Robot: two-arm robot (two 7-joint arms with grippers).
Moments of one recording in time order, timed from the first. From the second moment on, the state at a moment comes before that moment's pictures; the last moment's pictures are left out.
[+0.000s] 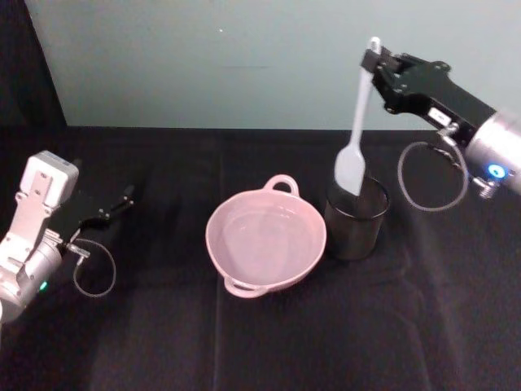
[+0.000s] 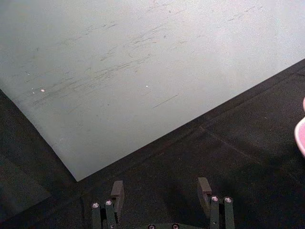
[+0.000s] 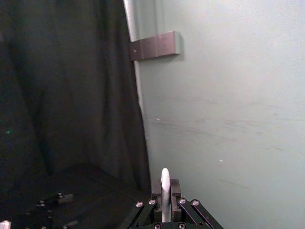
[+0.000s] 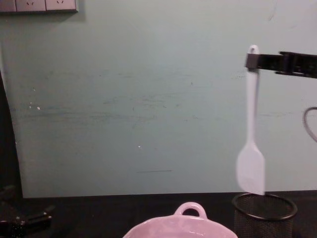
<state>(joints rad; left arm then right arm) -0.20 0.60 0.45 -1.41 -0.25 -0.12 0.03 0.36 0.53 -0.30 -1.67 0.67 0.15 0.39</state>
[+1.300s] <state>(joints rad) -0.20 0.60 0.45 -1.41 -0.25 -0.12 0.03 0.43 0.32 -0.55 -1.40 0.52 -0.02 0.52</state>
